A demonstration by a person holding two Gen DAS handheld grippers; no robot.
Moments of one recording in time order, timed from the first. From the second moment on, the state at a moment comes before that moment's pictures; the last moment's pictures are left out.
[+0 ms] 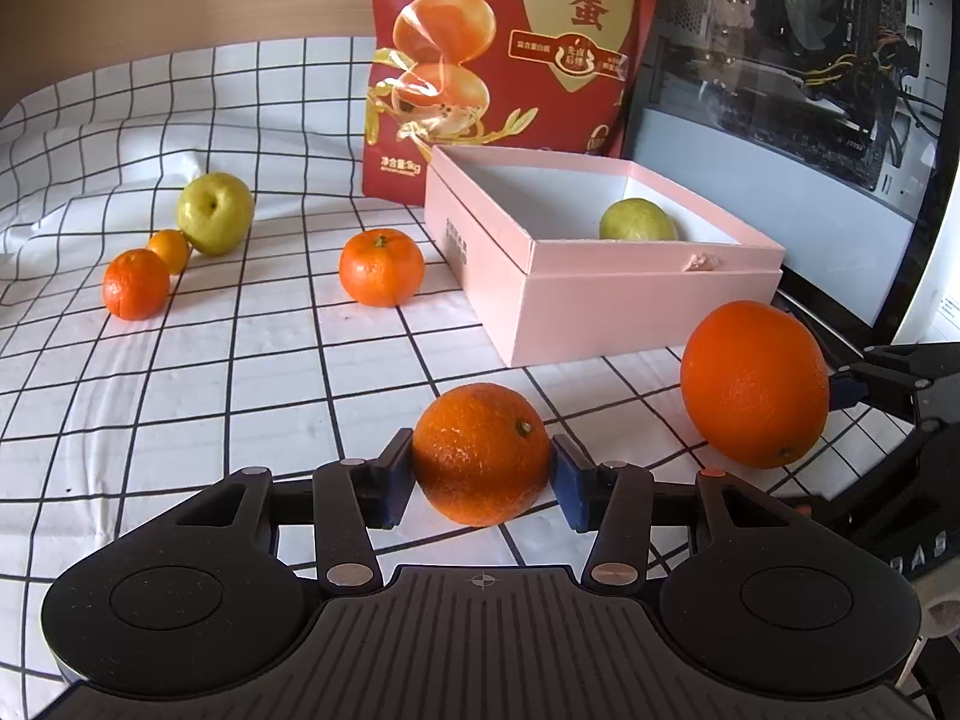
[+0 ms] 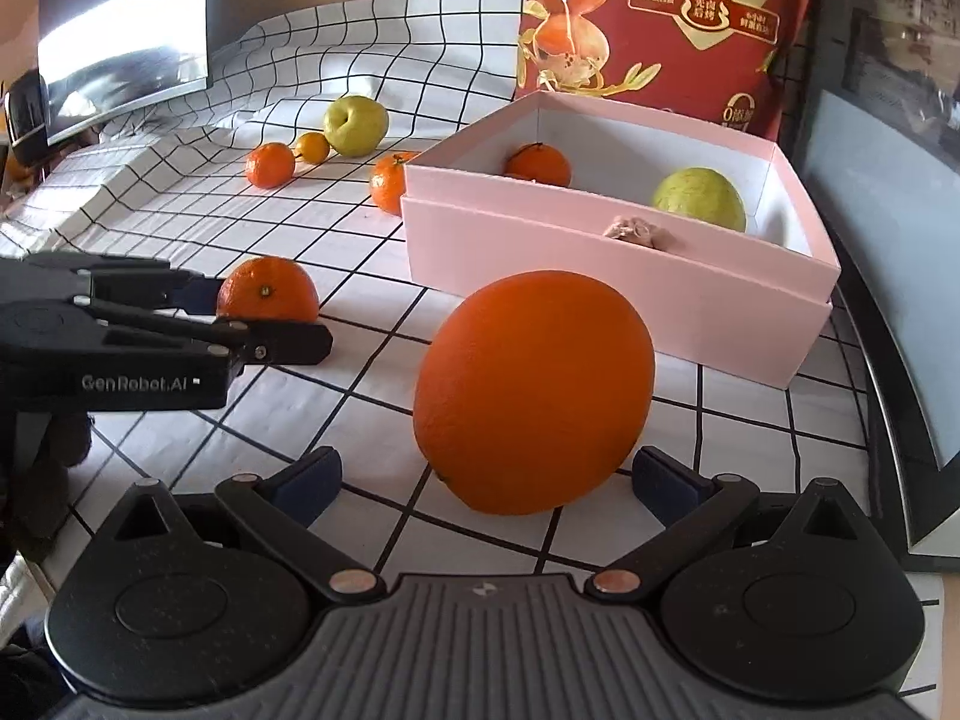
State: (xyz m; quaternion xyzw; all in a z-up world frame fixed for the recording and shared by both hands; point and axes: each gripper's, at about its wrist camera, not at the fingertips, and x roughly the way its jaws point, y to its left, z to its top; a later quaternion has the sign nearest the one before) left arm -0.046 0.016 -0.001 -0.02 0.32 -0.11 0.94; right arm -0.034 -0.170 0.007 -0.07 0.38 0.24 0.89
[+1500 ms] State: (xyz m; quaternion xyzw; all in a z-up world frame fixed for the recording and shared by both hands) left arm -0.046 0.019 -0.001 -0.04 0.32 -0.12 0.94; right arm -0.043 -0.188 0.019 -0.05 0.38 0.22 0.90
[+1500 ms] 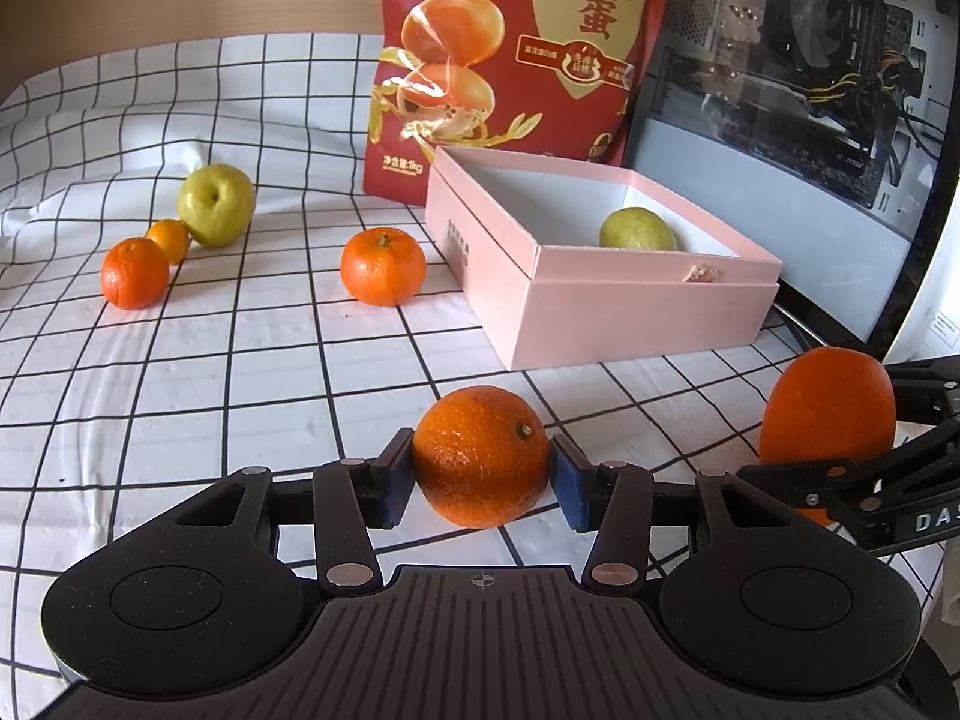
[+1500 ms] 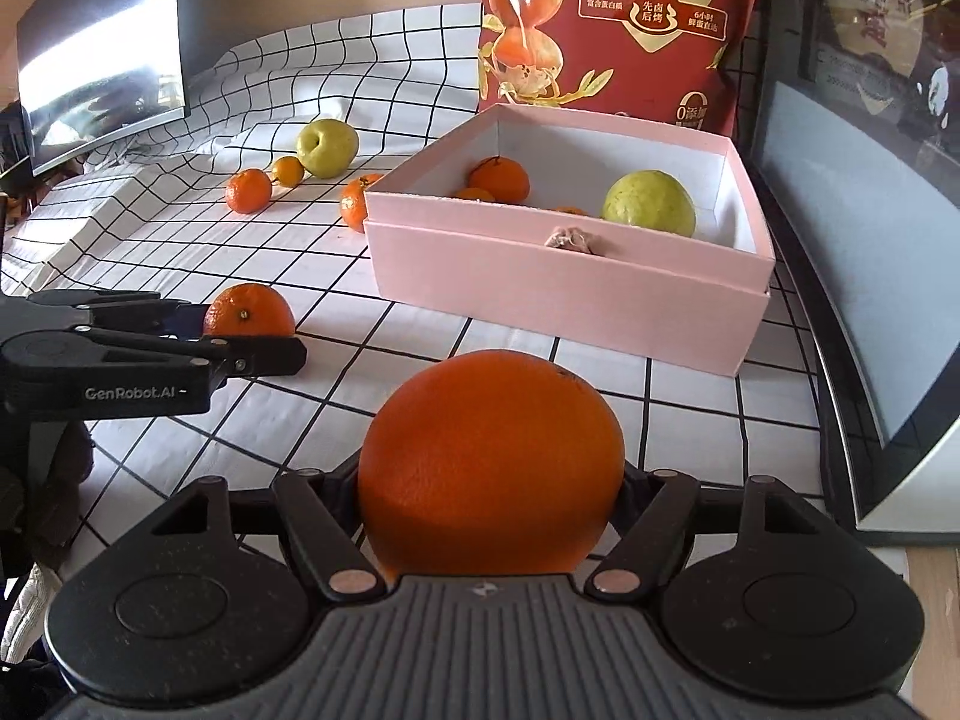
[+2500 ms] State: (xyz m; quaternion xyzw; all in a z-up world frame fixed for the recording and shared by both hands) left arm -0.049 0.035 -0.004 -0.11 0.31 -0.12 0.94; right arm -0.046 -0.156 0.031 -0.04 0.32 0.26 0.91
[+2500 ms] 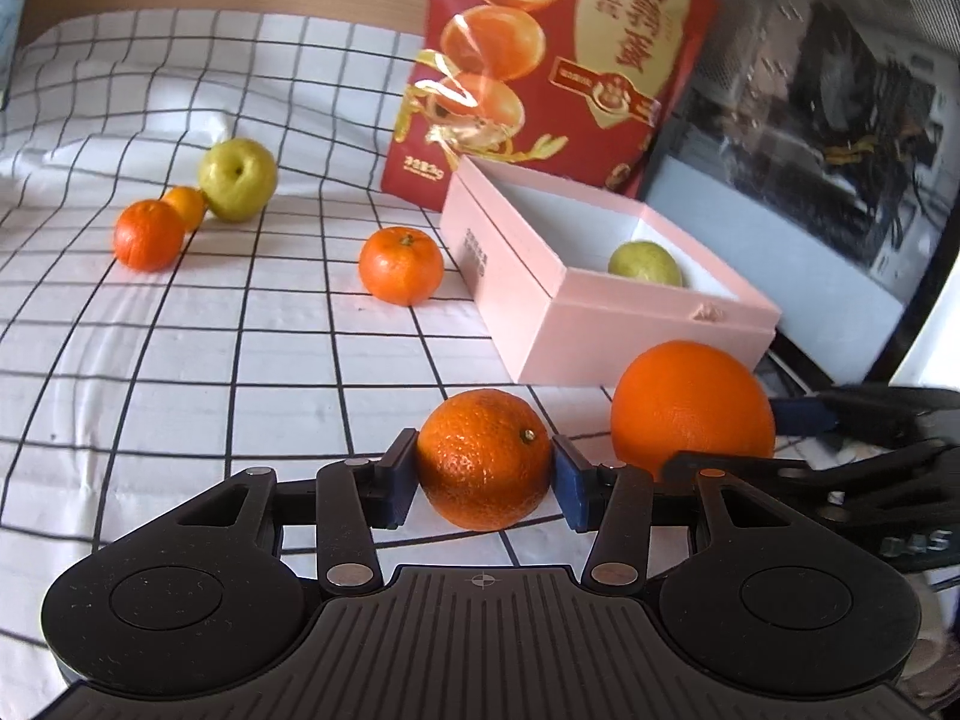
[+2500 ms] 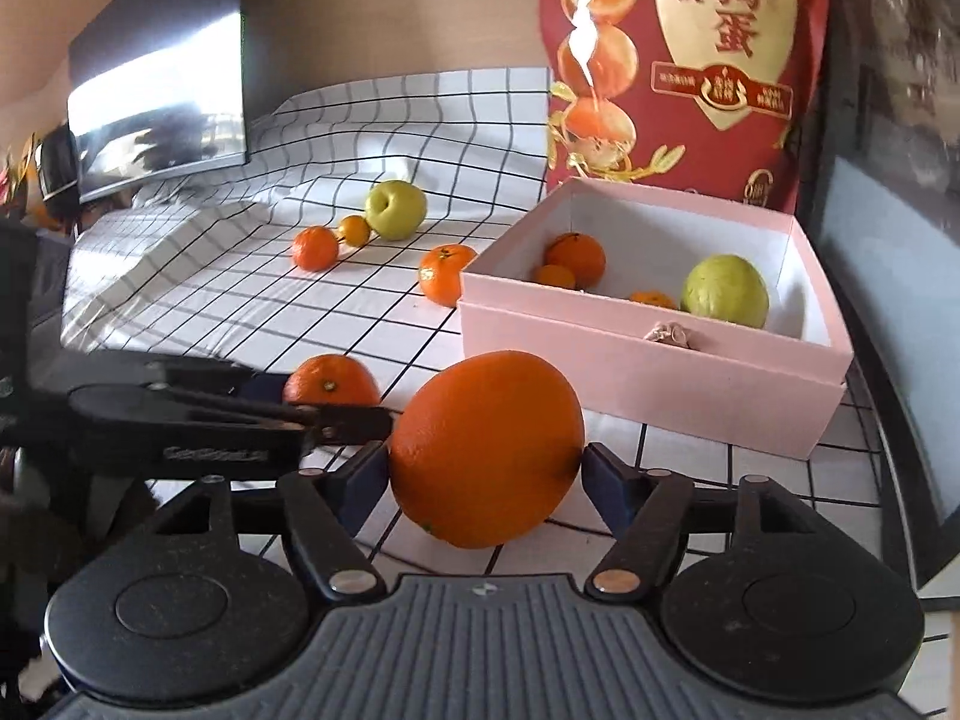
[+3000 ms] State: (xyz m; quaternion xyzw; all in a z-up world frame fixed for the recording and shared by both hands) left arm -0.050 0.021 -0.003 -0.05 0.31 -0.09 0.94; right arm -0.003 -0.159 0.014 0.03 0.38 0.23 0.90
